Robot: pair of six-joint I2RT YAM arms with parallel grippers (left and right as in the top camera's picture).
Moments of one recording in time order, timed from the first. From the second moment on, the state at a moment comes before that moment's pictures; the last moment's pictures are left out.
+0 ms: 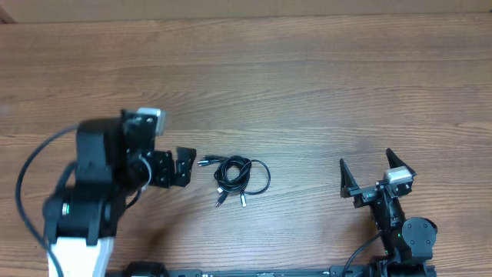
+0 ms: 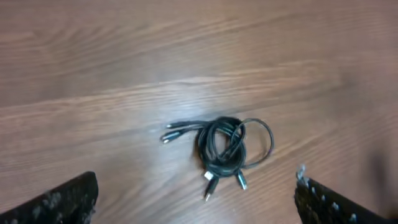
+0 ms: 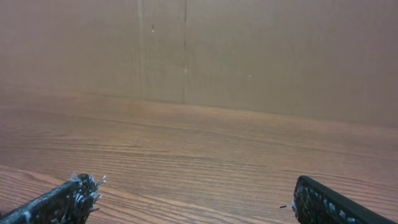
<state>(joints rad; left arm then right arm) -0.08 0.99 1.16 -1.07 0.29 -0.03 0.01 0.01 0.02 -0.02 -0.20 -0.03</state>
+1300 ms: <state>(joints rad) -0.48 1.88 1.26 -1.02 -0.01 -0.29 0.01 0.01 0.02 -0.02 -0.20 -0.04</state>
